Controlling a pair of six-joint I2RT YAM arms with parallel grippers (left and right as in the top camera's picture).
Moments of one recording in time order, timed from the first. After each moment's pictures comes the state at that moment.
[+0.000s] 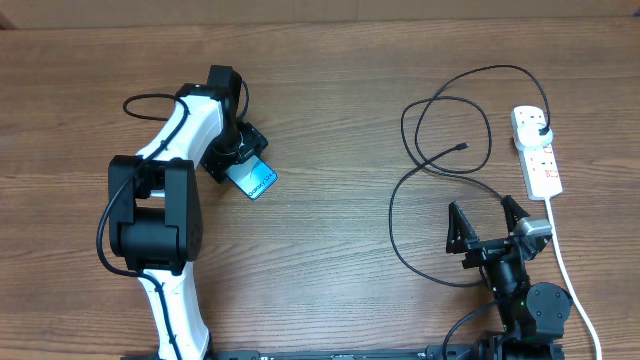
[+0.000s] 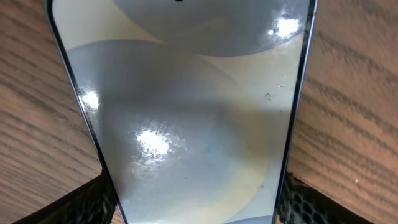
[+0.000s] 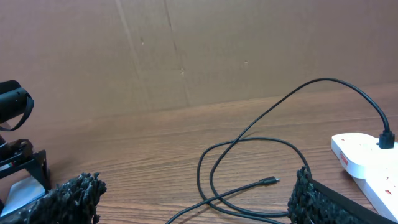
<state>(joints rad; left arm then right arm) -0.11 2.17 1.58 -0.96 0.05 -0.83 -0.10 0.02 0.02 -0.01 -0.28 0.20</state>
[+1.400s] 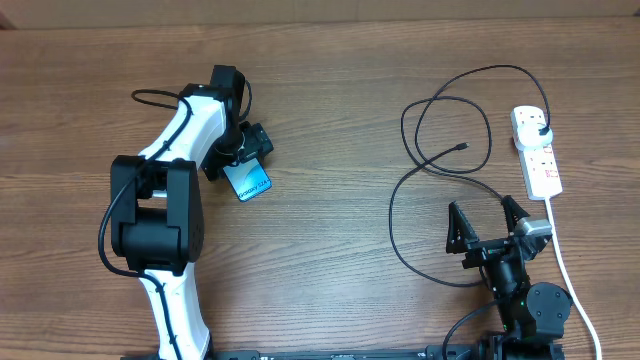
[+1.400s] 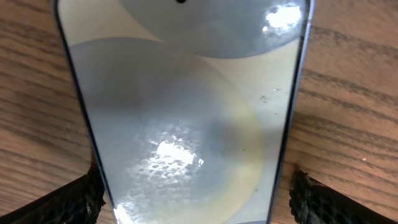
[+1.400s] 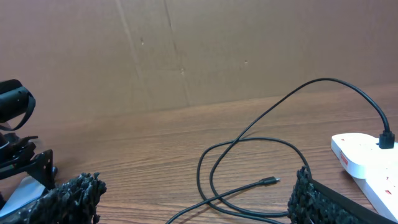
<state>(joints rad) -0.12 2.16 1.57 -0.94 0.02 -0.64 -0.10 0.02 0.02 -0.01 -0.28 0.20</state>
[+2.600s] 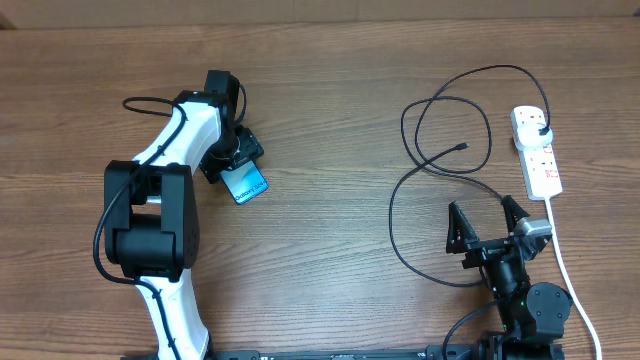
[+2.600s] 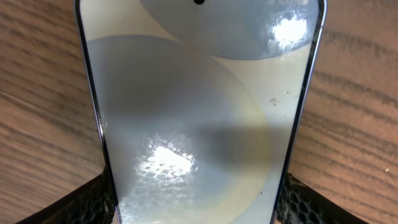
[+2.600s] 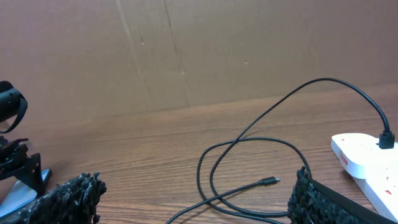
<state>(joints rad) -0.11 2.12 1.50 -0.91 0.01 -0.69 -0.10 0.02 0.02 -0.01 -0.28 0.20</state>
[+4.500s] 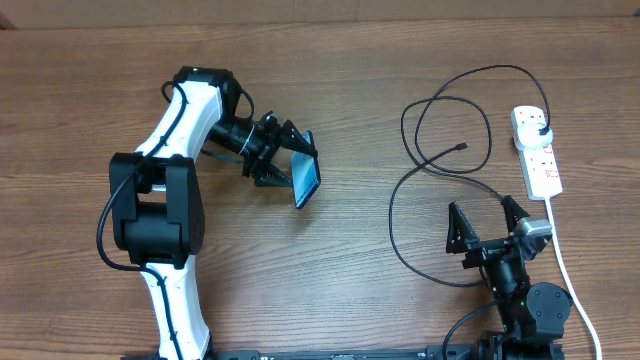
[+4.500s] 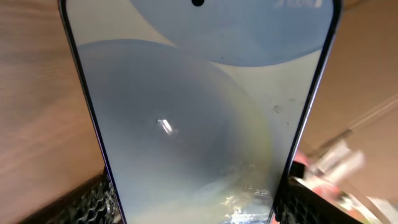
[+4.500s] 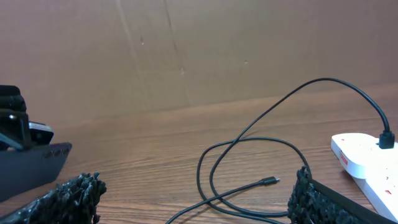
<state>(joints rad) -0.11 2.20 1.73 -1.46 1.04 -0.25 -0.10 0.02 0.02 -0.01 -0.28 0.20</state>
